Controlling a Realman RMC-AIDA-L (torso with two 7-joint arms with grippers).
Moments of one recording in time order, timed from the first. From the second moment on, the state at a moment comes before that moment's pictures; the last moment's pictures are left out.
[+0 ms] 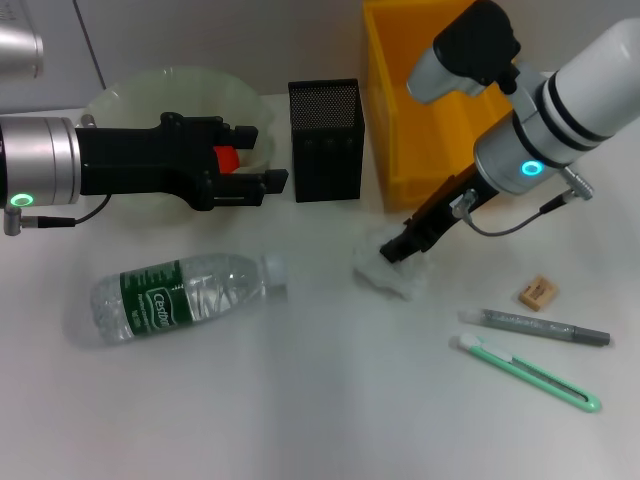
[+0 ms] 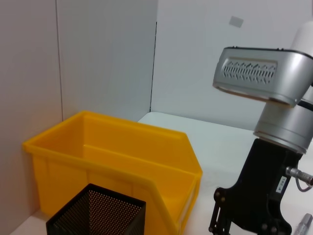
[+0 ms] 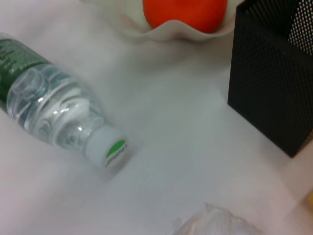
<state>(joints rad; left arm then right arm) -0.69 -2.05 0.95 0.79 1.92 1.40 -1.55 0.92 2.08 -1.05 -0.73 -2.60 -1.30 2.23</state>
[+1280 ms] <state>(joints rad) -0.68 -2.04 0.95 0.80 1.92 1.40 -1.55 0.62 2.08 -1.04 -1.40 -2.53 -1.27 2.38</state>
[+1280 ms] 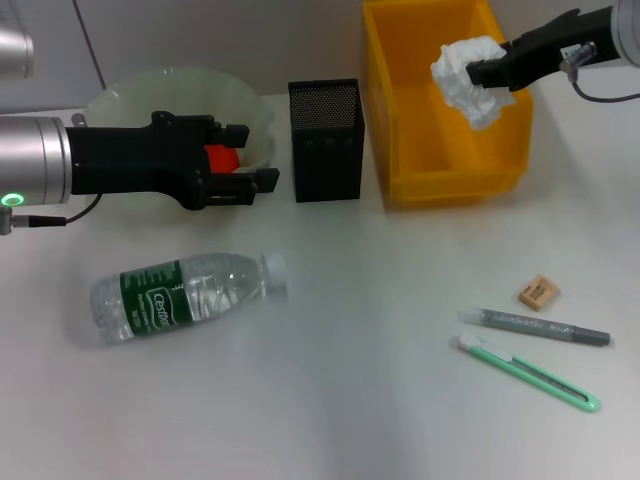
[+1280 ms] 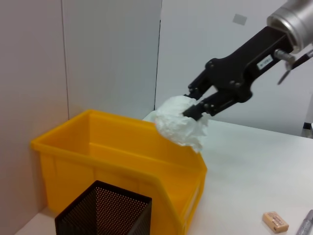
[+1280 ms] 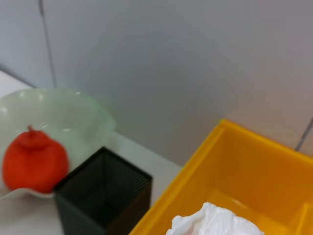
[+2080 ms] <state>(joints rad) -0.68 -2.04 0.95 0.80 1.94 1.40 -1.55 0.69 2.07 -1.08 -1.16 -2.57 -1.01 2.33</state>
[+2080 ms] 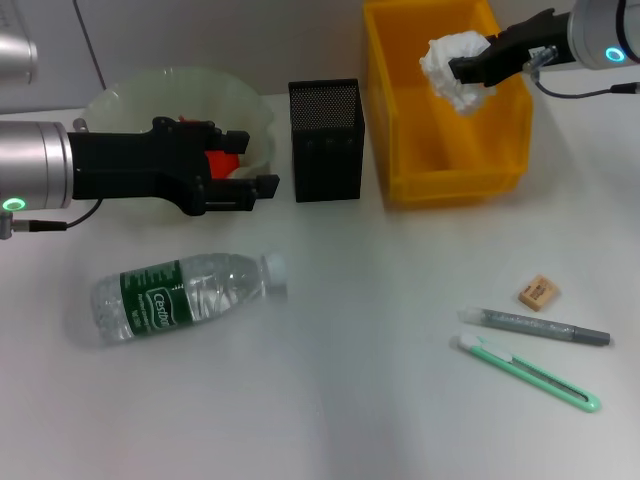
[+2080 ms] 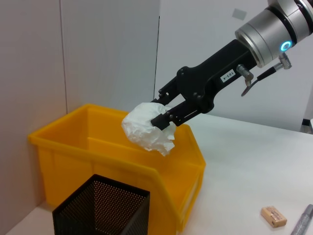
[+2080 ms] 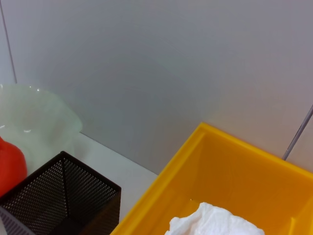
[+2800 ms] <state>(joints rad) -0.67 -2.04 0.95 0.81 1.95 1.40 -1.58 0.60 2.08 -1.08 -1.27 -2.32 -1.07 2.25</state>
